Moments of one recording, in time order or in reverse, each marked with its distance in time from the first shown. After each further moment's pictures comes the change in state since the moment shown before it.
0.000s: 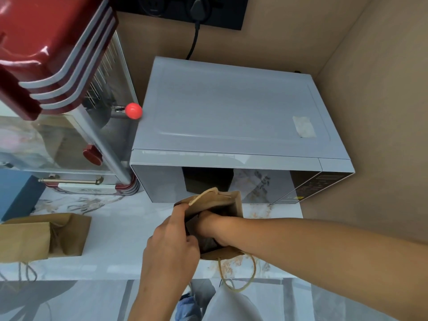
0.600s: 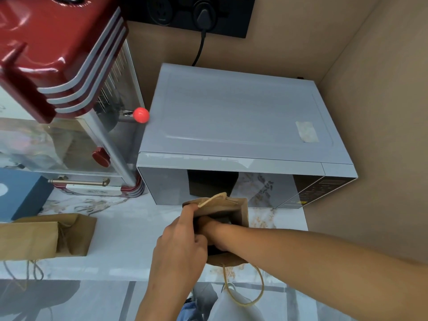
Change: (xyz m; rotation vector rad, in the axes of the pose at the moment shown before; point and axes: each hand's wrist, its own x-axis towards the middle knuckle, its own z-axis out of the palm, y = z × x) left_hand 0.000 0.002 0.005 -0.057 -0.009 0.015; right_hand 0.011 0.000 0.013 1.598 0.157 0.495
